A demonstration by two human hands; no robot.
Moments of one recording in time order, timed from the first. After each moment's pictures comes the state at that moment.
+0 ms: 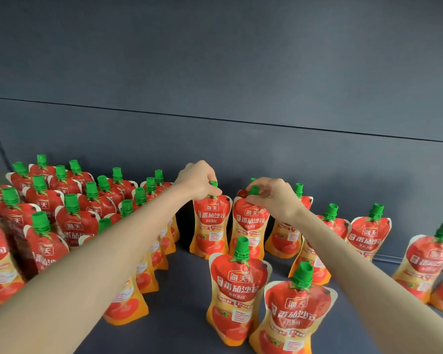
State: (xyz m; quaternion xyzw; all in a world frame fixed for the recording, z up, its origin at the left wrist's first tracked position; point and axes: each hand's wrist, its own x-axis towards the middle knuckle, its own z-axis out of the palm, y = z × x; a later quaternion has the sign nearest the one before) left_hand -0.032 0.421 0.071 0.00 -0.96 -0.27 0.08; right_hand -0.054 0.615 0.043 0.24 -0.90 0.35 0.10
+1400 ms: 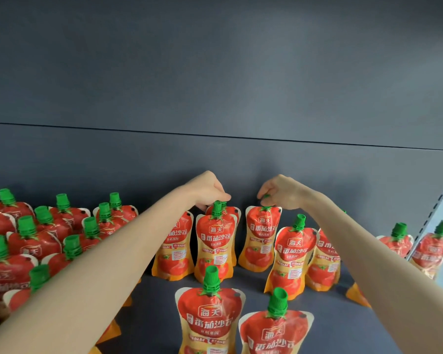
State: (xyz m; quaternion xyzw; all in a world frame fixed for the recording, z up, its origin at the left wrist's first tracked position) left_hand -0.080 0.484 0.085 -0.09 -0.93 -0.35 -0.04; right_hand -0.085 0.681 0.090 0.13 -0.98 0.17 -0.01
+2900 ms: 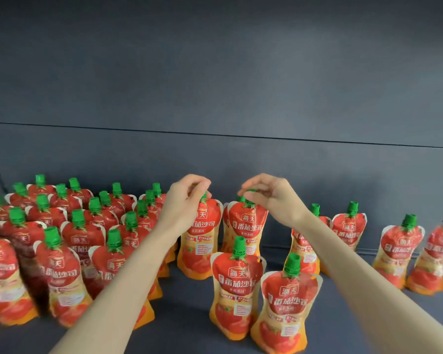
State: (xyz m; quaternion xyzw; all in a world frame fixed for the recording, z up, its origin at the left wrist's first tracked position) left_hand 0.035 0.427 0.062 -0.07 -0.80 -0.55 0.25; right_hand -0.005 0.627 0.073 0.27 -0.81 0.52 0.07
